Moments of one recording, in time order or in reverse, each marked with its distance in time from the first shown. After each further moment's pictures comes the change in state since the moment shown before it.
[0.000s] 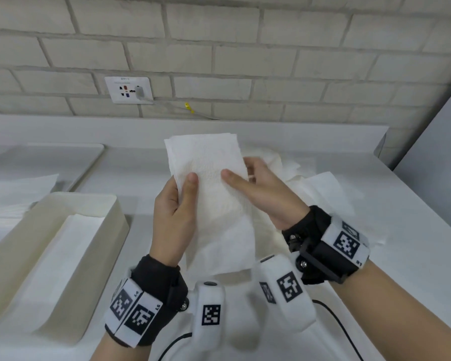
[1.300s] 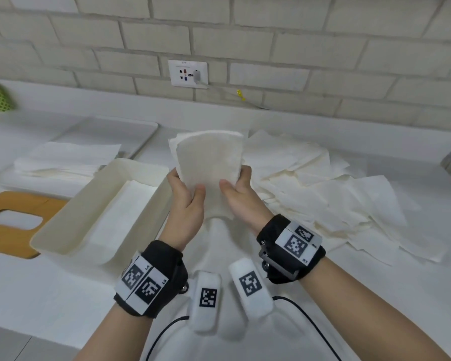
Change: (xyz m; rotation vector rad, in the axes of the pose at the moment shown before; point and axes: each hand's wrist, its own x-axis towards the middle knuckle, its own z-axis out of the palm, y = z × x) left_hand -0.012 -0.030 -0.058 0.184 0.111 -0.135; right_hand 0.007 0.022 0.091 -0.005 -0.159 0.021
